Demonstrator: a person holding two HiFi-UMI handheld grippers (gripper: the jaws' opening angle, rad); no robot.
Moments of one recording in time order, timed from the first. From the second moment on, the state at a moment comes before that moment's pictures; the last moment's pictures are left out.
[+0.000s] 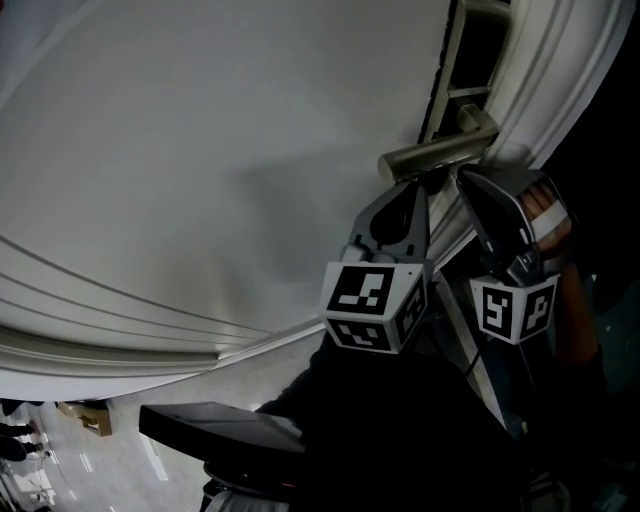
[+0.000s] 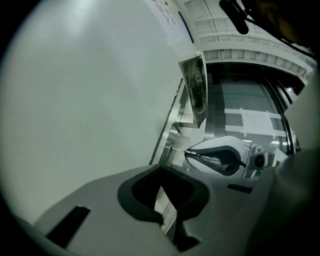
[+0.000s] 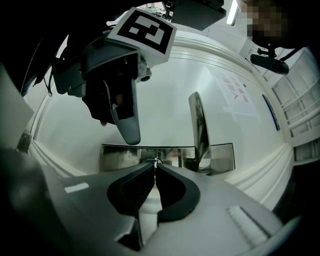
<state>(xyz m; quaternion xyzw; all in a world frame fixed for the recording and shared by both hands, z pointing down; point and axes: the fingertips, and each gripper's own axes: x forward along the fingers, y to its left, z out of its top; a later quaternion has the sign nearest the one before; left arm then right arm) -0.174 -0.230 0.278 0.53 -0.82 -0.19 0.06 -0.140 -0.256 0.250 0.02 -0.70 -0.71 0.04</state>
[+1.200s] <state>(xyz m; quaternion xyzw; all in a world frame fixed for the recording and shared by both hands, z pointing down) -0.167 -0.233 0.283 0.55 -0.81 -0.20 0.08 -0.138 -0.258 0.253 0.02 -0.70 -0.71 0.04</state>
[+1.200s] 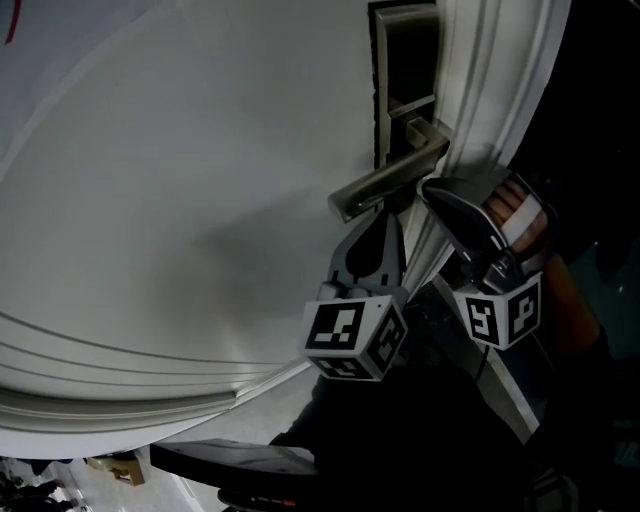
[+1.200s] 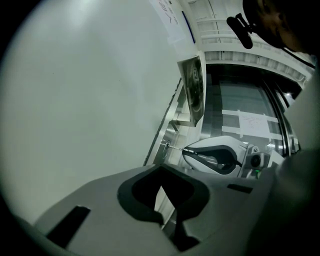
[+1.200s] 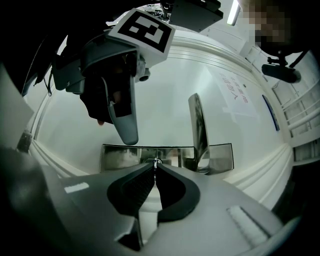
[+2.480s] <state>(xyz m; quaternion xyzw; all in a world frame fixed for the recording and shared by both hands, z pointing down) -0.171 -0.235 0.288 0.55 -0.81 -0.19 0.09 -0.136 -0.258 0.253 0.02 -0.70 -0.71 0.04</state>
